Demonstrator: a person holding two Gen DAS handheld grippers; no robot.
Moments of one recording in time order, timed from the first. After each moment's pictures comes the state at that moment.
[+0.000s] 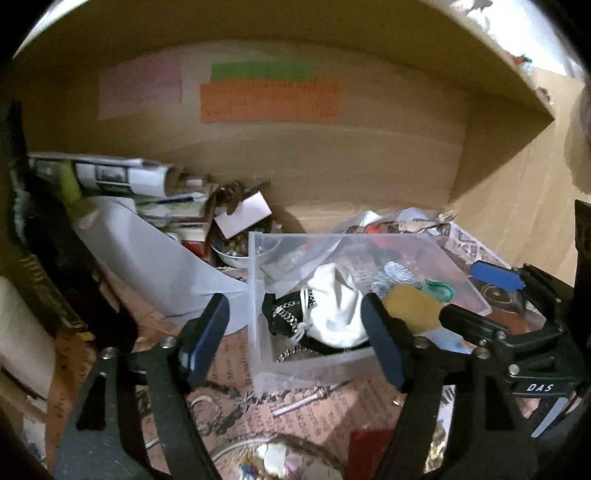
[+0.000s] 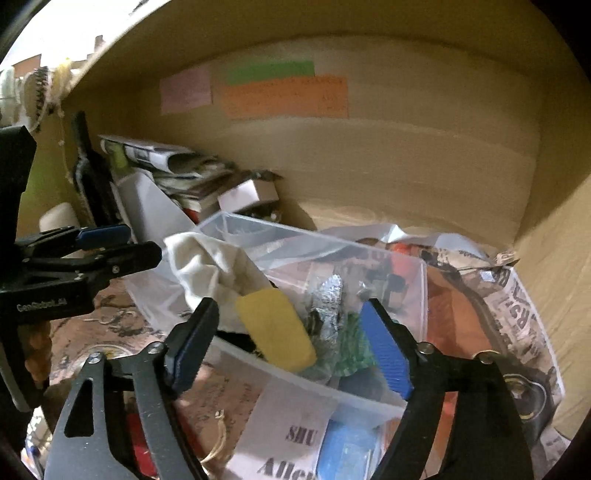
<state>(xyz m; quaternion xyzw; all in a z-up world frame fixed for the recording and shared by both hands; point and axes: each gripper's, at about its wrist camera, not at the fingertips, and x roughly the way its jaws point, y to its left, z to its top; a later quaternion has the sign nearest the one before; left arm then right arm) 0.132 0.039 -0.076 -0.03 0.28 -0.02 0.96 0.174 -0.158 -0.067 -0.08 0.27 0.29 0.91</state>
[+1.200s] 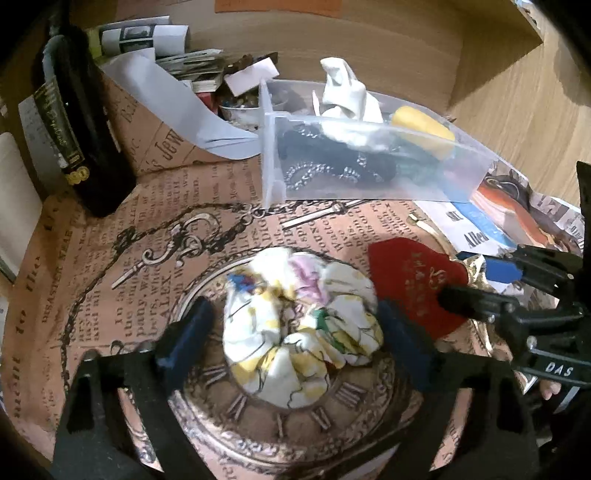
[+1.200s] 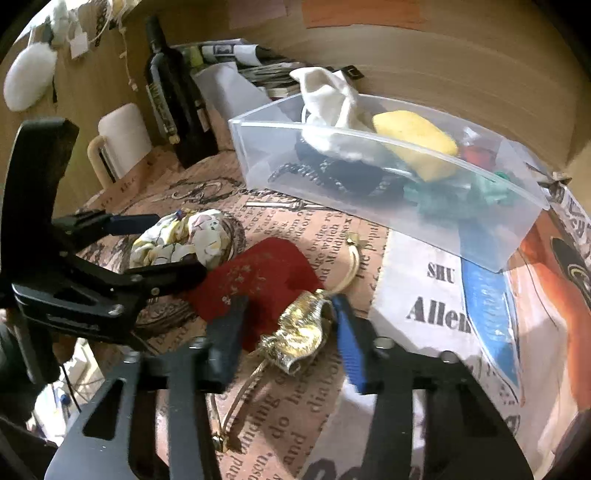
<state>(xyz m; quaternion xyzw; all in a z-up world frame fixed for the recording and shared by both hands) 0.065 0.042 -0.181 -0.03 0.41 -0.03 0.91 0.101 -0.134 -0.148 -0.08 0.38 0.36 0.85</state>
